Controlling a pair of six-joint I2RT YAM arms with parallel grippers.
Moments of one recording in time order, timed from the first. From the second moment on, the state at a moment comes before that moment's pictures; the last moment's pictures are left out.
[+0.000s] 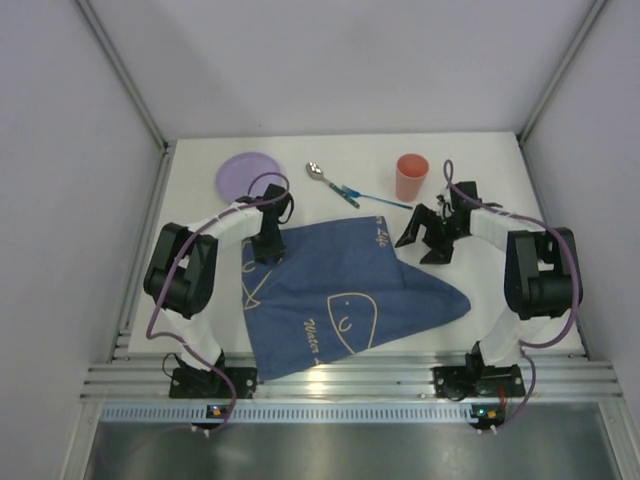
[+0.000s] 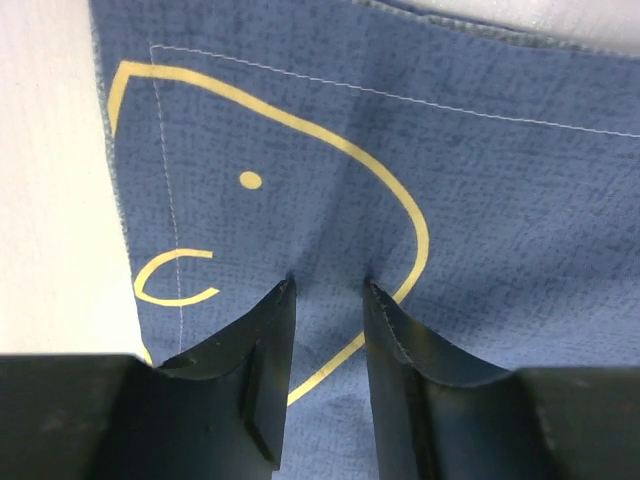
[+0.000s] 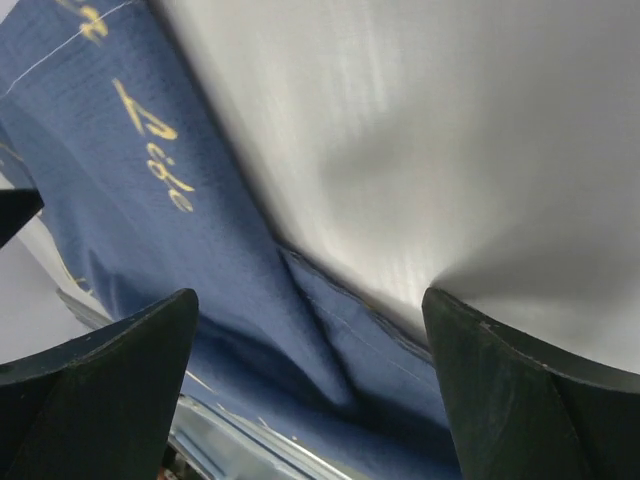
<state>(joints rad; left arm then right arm) -0.39 1.84 1.21 -0.73 -0.23 -0.67 0.04 1.71 1.00 -0.48 -0.48 0.49</state>
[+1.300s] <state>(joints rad) -0.35 1.79 1.13 -0.64 -0.12 -0.65 0.89 1.62 1.38 -0.92 0.26 0.51</state>
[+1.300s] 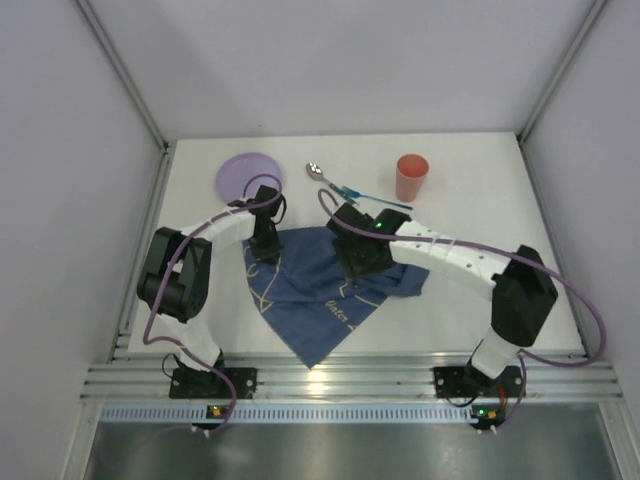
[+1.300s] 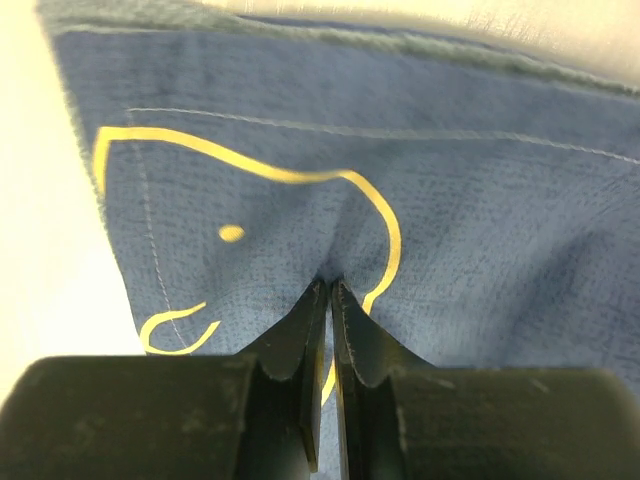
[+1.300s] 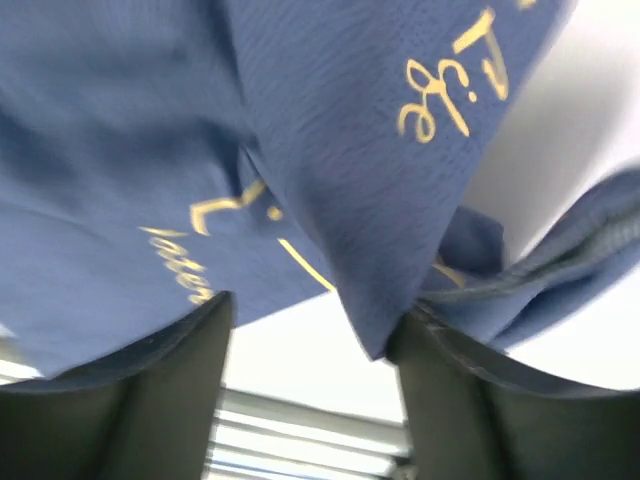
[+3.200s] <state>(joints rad) -0.33 1.78 1.13 -0.67 -0.20 -0.63 0.23 1.55 0.90 -0.46 -0.23 0.44</state>
